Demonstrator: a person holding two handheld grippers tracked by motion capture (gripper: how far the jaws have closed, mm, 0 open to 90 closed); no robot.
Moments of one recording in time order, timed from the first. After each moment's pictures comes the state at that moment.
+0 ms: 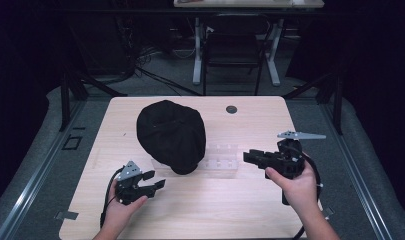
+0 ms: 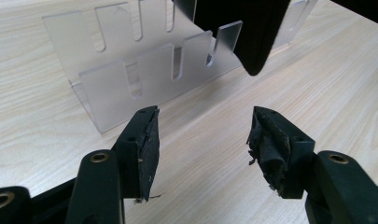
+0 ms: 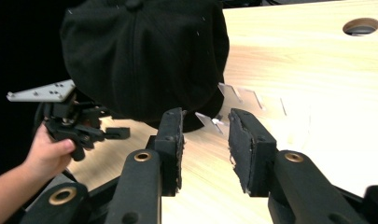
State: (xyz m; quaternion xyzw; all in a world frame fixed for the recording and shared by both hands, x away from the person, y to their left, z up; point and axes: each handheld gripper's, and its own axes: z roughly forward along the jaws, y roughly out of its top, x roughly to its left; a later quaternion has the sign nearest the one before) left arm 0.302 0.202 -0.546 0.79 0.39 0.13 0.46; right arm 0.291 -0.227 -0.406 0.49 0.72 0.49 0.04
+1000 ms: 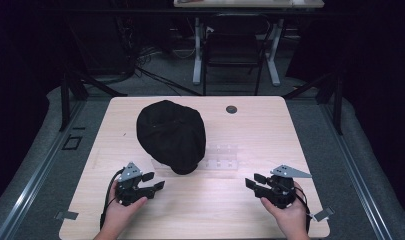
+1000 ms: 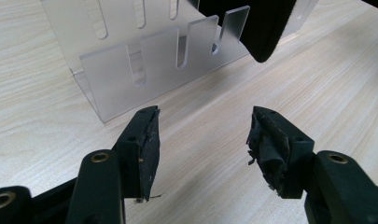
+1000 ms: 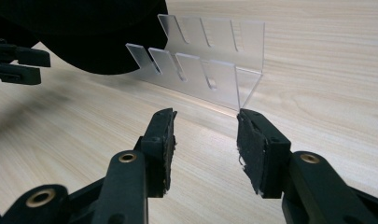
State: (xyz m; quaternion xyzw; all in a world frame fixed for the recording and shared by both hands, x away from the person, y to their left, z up) left arm 0.302 0.202 -0.552 0.80 0.39 0.13 0.45; right arm 0.267 -0.236 -0.518 0.49 0.73 0.46 0.14
